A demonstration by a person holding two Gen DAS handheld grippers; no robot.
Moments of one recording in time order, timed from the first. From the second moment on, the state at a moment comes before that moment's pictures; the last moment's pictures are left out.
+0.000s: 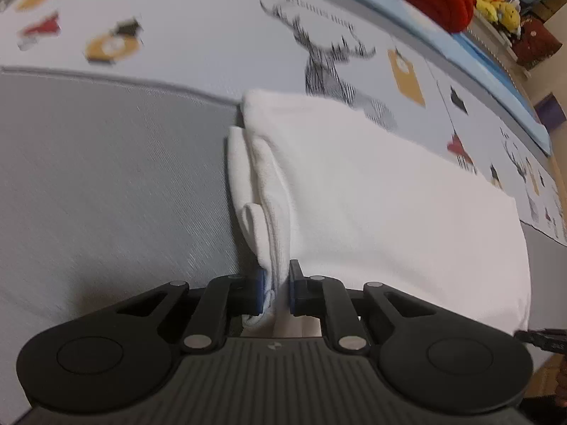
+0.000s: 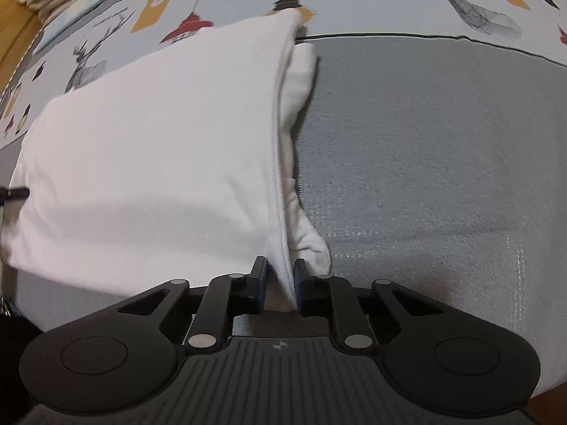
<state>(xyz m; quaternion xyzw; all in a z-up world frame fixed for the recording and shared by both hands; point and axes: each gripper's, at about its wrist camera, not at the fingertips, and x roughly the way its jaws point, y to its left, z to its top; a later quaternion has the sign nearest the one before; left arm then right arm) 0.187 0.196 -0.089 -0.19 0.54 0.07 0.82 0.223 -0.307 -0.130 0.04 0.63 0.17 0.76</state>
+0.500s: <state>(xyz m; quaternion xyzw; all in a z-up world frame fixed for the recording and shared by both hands) 0.182 0.212 -0.097 -0.20 0.56 0.08 0.80 0.232 -0.343 -0.104 0.14 0.56 0.13 0.81</state>
